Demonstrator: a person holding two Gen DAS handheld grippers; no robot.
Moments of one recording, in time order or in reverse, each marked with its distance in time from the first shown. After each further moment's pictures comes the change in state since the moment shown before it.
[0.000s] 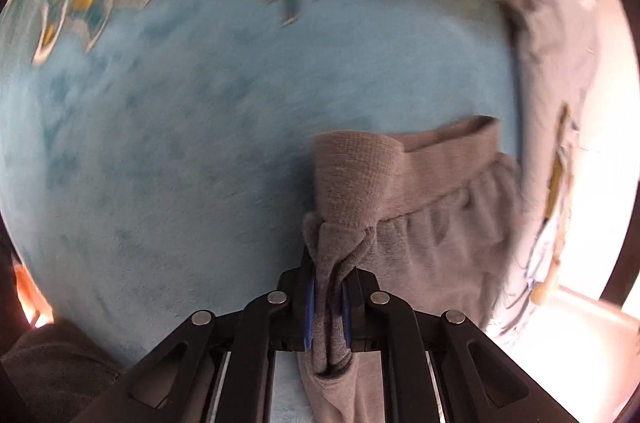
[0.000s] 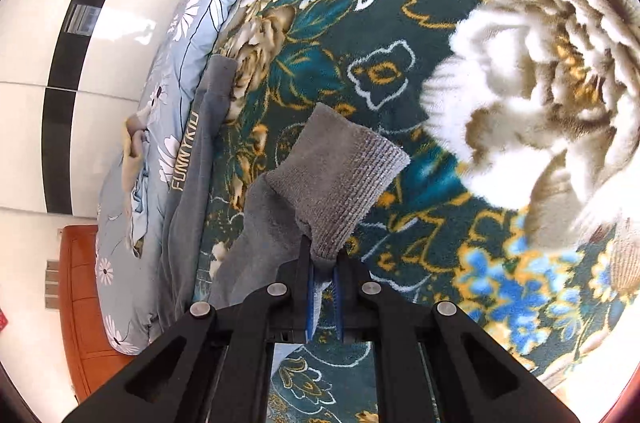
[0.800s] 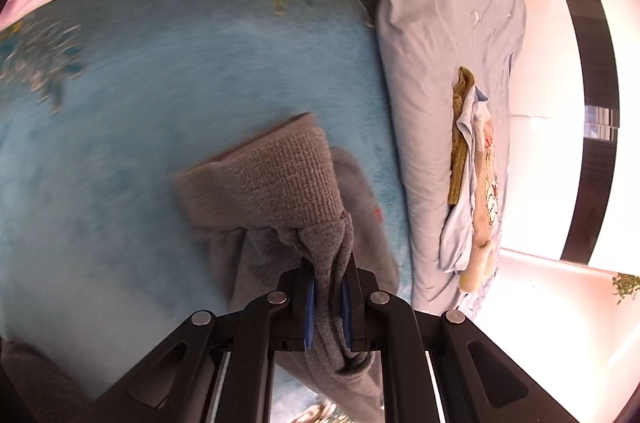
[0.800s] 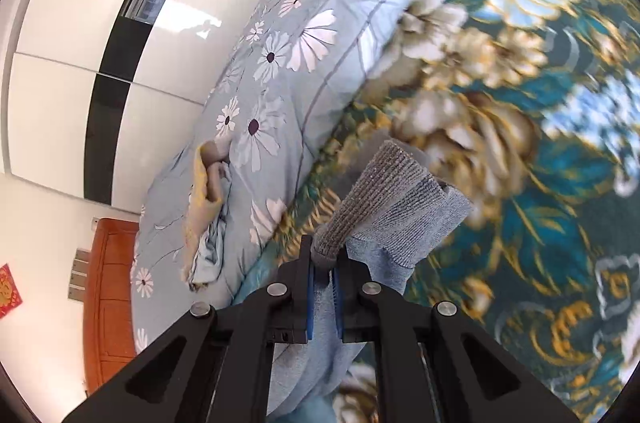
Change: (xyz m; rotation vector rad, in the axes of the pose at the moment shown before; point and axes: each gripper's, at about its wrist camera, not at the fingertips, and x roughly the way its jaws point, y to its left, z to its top) left arm -0.007 -0.124 0.022 0.090 0.071 -0.198; right arm 0.094 0.207 0.136 -0.164 -0.033 0.122
